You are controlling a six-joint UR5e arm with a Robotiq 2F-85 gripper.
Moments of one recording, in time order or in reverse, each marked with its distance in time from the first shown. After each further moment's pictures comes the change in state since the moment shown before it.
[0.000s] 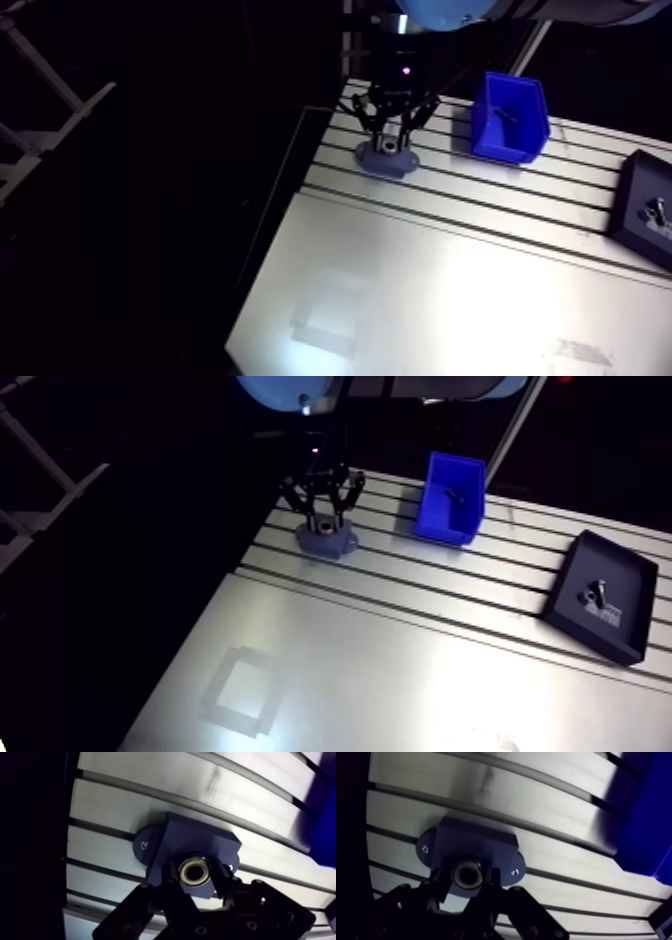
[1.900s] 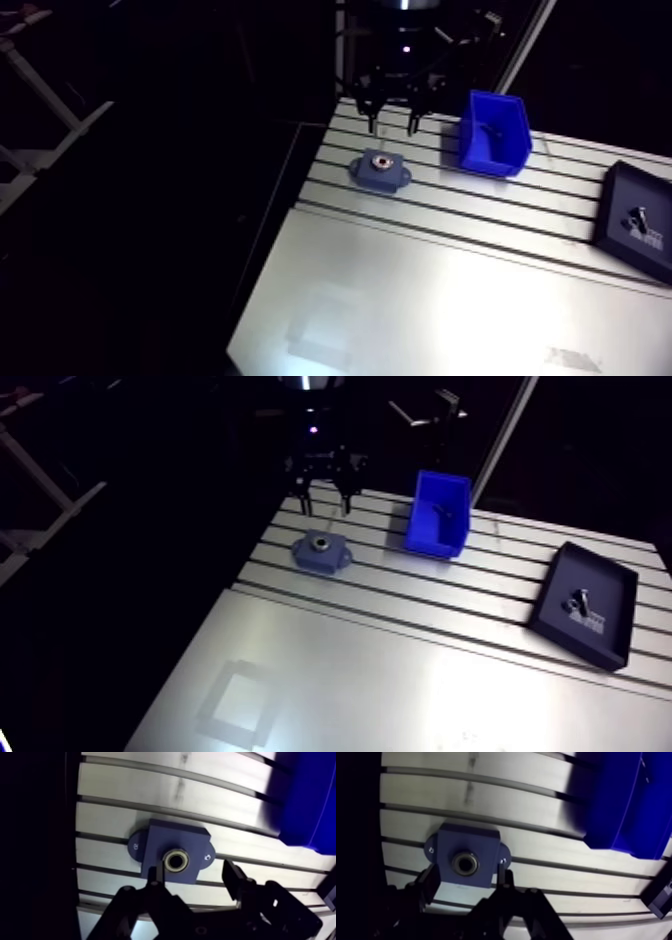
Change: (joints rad) arm -0.021 -0.054 -0.065 0.080 -0.011 0.105
